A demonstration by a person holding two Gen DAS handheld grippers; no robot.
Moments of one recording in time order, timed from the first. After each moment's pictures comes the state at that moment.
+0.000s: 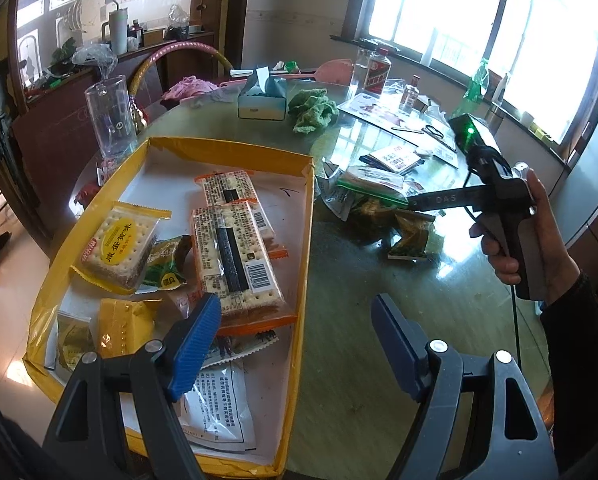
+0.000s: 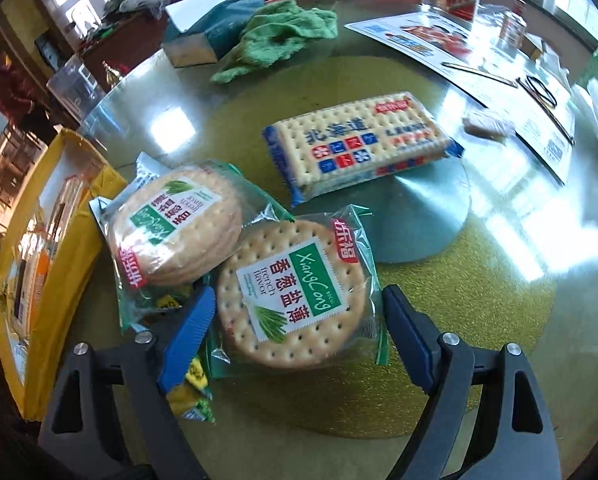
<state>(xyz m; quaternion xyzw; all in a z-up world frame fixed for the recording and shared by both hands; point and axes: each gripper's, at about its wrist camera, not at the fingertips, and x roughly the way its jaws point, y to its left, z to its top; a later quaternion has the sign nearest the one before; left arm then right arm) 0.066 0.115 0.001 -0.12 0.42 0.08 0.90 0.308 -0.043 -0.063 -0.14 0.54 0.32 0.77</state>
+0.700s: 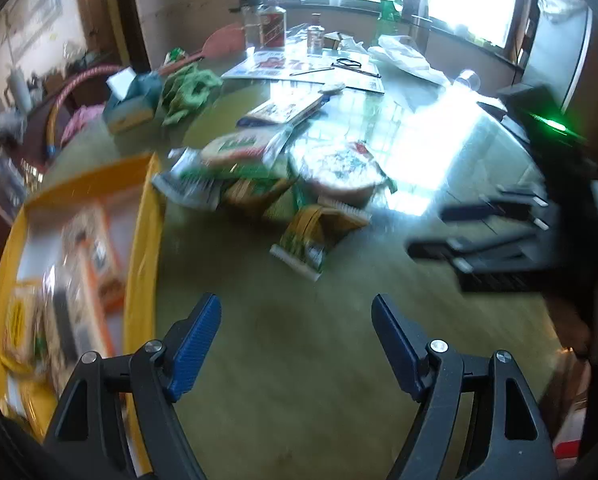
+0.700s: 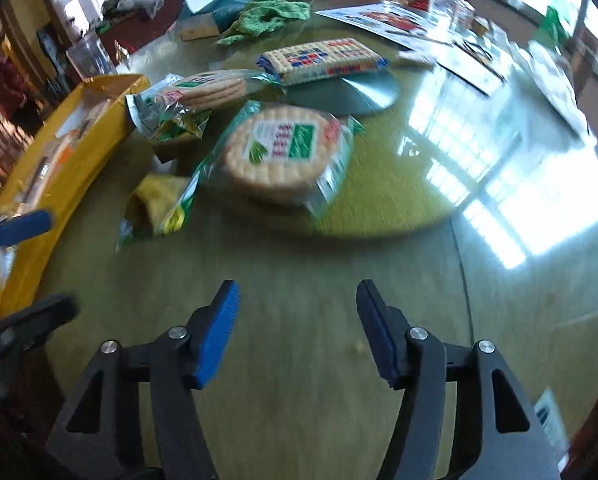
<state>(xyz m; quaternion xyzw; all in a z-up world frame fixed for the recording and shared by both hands) 0.147 0.013 -0.040 0.02 0.47 -0.03 0.88 0.208 -0.138 -0.059 -0.12 0.53 0.28 0.79</state>
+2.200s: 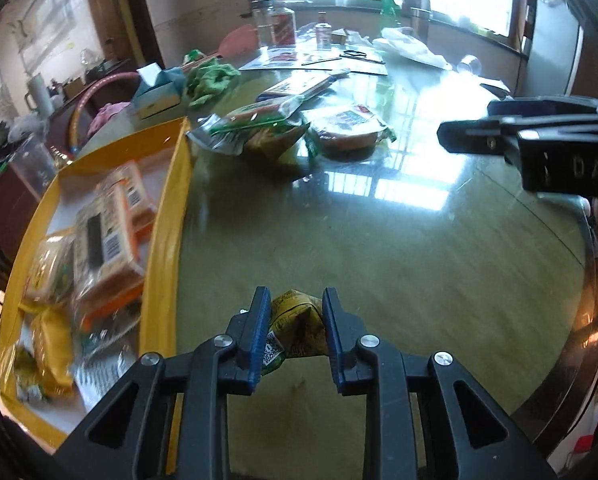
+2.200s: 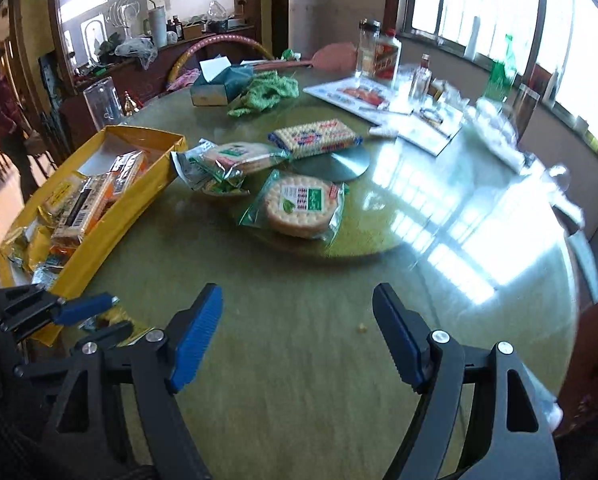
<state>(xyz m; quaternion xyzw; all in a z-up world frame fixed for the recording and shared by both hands) 0.078 0.018 -0.053 0.04 0.46 0.01 0.89 0.131 -0.128 0.011 -0.14 0.41 0.23 0.87</state>
